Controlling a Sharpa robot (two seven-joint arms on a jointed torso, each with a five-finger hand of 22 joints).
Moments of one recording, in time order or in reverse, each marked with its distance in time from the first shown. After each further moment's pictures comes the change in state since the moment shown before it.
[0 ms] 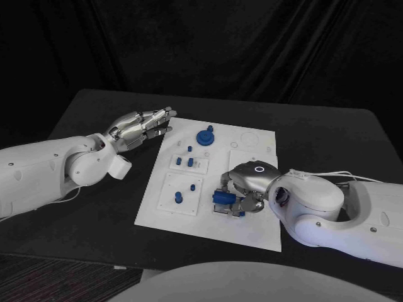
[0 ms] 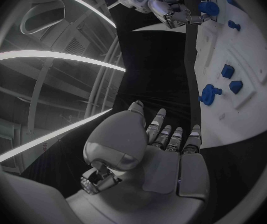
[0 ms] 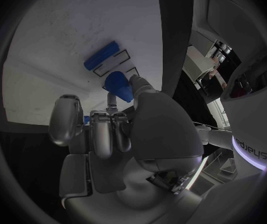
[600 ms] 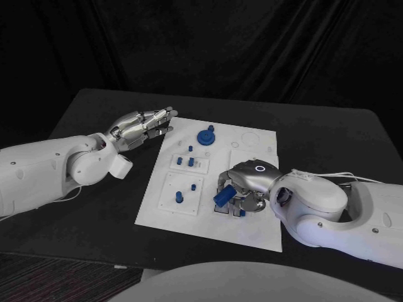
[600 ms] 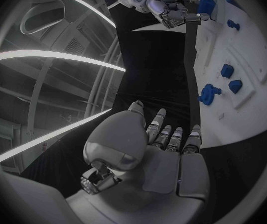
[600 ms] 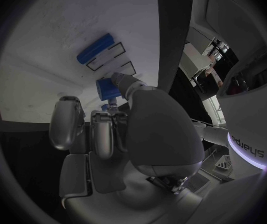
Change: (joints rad) left arm 0.000 0.001 0.000 -0.003 0.000 0.002 0.000; left_hand 0.000 0.000 0.000 0.000 0.000 0.000 0.000 0.000 0.000 0.000 0.000 0.000 0.000 0.000 0.000 0.000 -0.001 0.000 0.000 0.000 0.000 0.000; right arm -0.001 -0.004 0.000 -0.001 -0.001 -0.054 0.056; right_hand 0.095 -0.019 0.352 -0.161 -0.024 0.123 -0.006 -0.078 -0.124 0.000 -0.025 0.000 0.000 -0.001 -0.023 0.000 0.000 0.000 0.009 -0.027 0.032 0.000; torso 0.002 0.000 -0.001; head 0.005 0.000
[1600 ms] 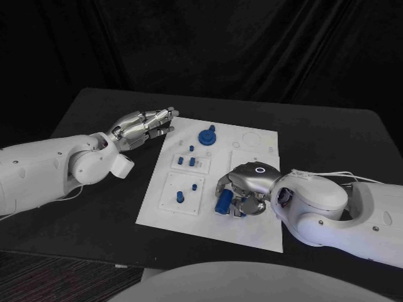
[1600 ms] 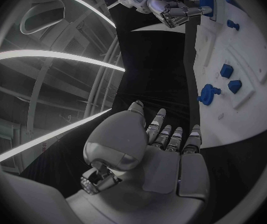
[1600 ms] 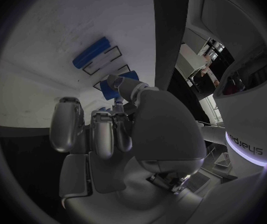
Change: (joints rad) left arm 0.000 0.001 0.000 -0.002 0.000 0.001 -0.003; left_hand 0.000 0.000 0.000 0.000 0.000 0.000 0.000 0.000 0.000 0.003 0.003 0.000 0.001 0.000 0.000 0.000 0.000 0.000 0.000 0.000 0.000 0.000; right arm 0.000 0.002 0.001 -0.012 0.032 0.032 0.049; right_hand -0.111 -0.002 0.214 -0.131 -0.132 0.097 -0.095 -0.102 -0.054 0.000 -0.007 0.000 0.000 -0.001 -0.008 0.000 0.001 0.000 0.004 -0.004 0.022 0.000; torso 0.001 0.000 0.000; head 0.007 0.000
